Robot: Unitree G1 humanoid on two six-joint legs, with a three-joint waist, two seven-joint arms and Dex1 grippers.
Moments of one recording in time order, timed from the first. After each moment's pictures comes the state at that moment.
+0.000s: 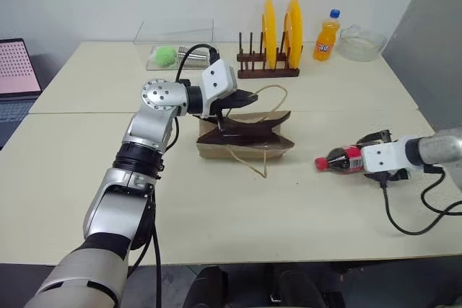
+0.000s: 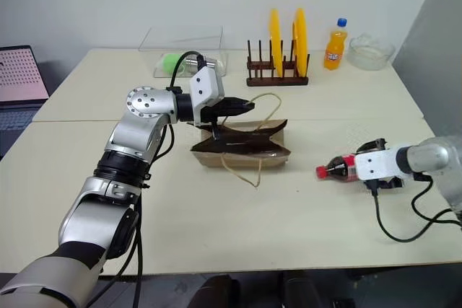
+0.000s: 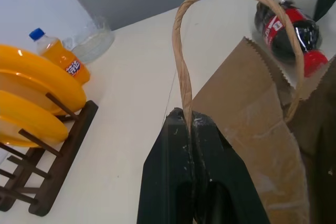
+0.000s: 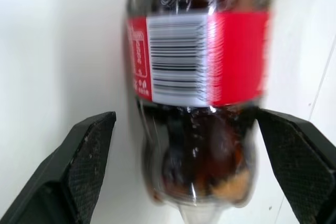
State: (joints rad) left arm -1.00 0.44 -0.15 0.55 -0.08 -0.06 -1.12; right arm -0.38 -1.15 0.04 0.01 -0.15 -0.10 1.20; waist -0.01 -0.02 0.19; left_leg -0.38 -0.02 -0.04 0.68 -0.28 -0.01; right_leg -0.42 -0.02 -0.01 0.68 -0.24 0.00
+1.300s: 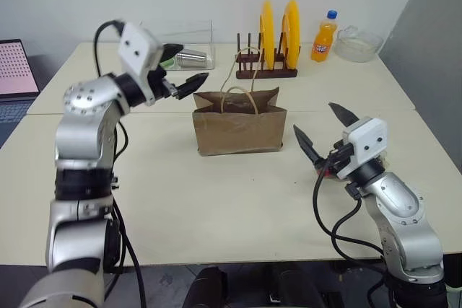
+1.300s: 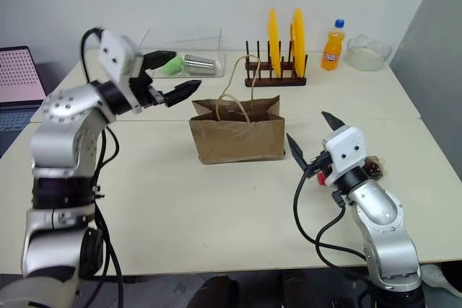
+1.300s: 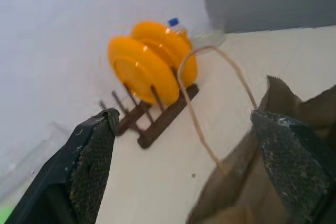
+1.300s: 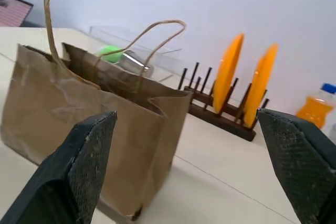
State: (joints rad) left arm -0.68 0.56 0.20 -0.04 -0.25 0.44 -0.74; right arm -0.12 -0.34 -0.06 -0.63 0.14 0.36 0.37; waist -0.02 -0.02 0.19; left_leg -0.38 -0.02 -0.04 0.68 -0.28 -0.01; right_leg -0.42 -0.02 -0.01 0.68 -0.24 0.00
